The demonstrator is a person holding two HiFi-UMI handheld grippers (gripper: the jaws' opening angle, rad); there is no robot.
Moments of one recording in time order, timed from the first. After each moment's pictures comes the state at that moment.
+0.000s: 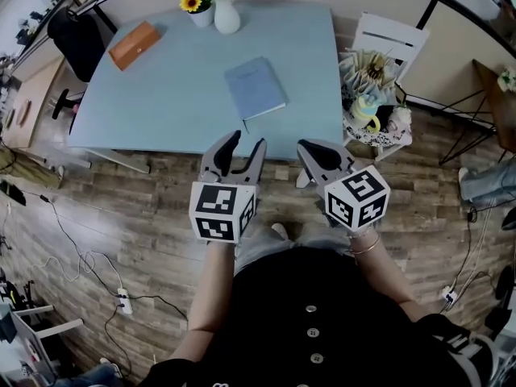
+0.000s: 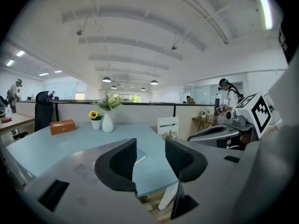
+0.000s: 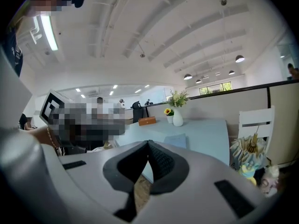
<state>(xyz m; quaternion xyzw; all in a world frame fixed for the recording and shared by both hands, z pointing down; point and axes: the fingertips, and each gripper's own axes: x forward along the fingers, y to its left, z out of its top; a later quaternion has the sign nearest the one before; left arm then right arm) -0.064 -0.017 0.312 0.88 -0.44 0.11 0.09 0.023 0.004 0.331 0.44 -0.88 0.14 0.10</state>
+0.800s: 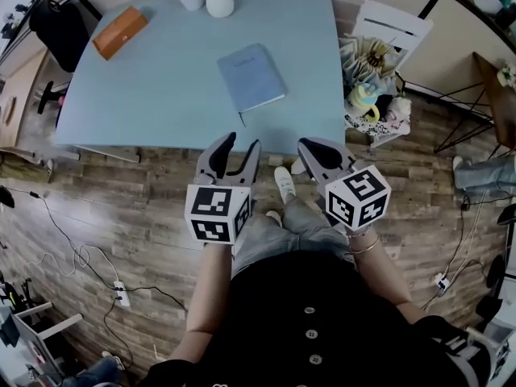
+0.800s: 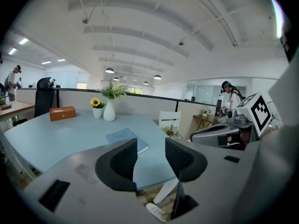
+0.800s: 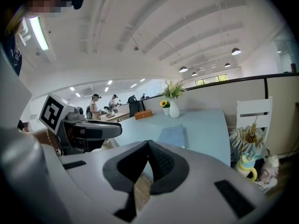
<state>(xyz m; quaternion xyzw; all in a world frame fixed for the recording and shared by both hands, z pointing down) -0.077 -0.035 0.349 0.88 -0.44 0.13 0.14 0.024 -0.012 0.360 0.45 -0.86 0.18 0.12</state>
